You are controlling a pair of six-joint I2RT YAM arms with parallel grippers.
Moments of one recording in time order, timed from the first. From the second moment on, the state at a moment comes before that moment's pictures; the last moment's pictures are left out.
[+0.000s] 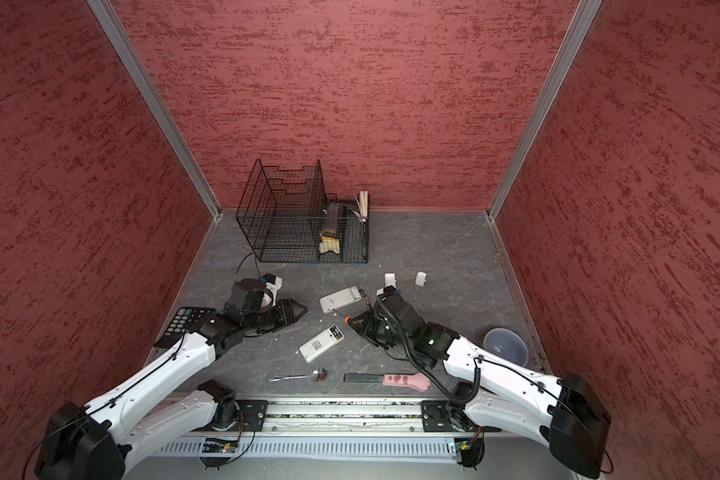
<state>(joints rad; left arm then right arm) -0.49 0.99 0.57 -0.40 0.27 -0.75 0.90 1.02 0.62 -0.20 -0.17 1.32</state>
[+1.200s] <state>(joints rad) -0.67 1.18 0.57 -0.40 0.12 -0.70 0.95 1.13 0.59 -0.32 -0.25 1.40</state>
